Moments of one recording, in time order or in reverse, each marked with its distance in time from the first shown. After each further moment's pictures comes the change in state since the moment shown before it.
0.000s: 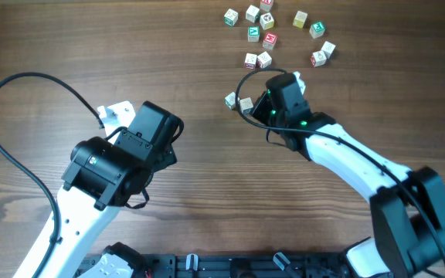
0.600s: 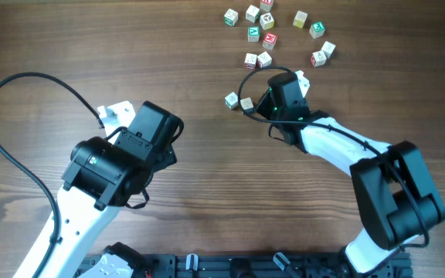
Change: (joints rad) left arm 0.000 0.000 0.000 0.000 0.000 0.000; right arm -0.050 0.166 0.000 0.116 0.055 -0.021
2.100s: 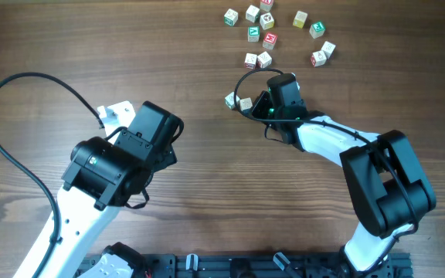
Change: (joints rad) left arm 0.000 0.000 0.000 0.000 0.000 0.000; right arm -0.006 0.071 0.000 0.082 -0.167 -0.005
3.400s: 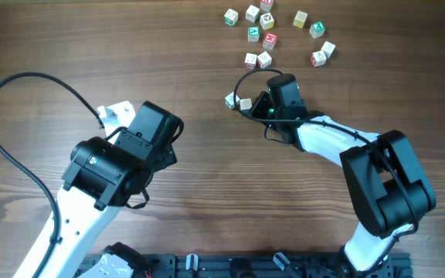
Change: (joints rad) left arm 0.000 0.000 0.000 0.000 0.000 0.000; right arm 0.000 0.000 0.000 -0.002 -0.015 0.000
